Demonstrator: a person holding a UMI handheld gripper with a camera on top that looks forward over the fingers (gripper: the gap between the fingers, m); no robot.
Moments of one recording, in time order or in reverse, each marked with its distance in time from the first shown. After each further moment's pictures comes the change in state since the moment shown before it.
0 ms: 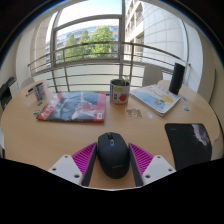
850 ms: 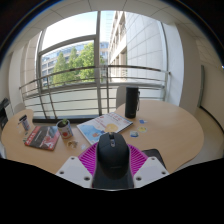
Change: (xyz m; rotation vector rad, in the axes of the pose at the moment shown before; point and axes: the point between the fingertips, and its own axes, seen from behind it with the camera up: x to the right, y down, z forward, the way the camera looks) arm 0.260 -0.102 -0.099 0.205 0.075 0.102
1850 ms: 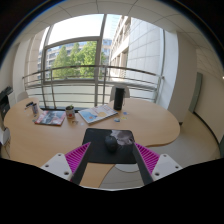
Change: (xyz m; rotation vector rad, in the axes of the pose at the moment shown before) arm 0.057 0.044 -0.230 -0.033 0.050 -0.097
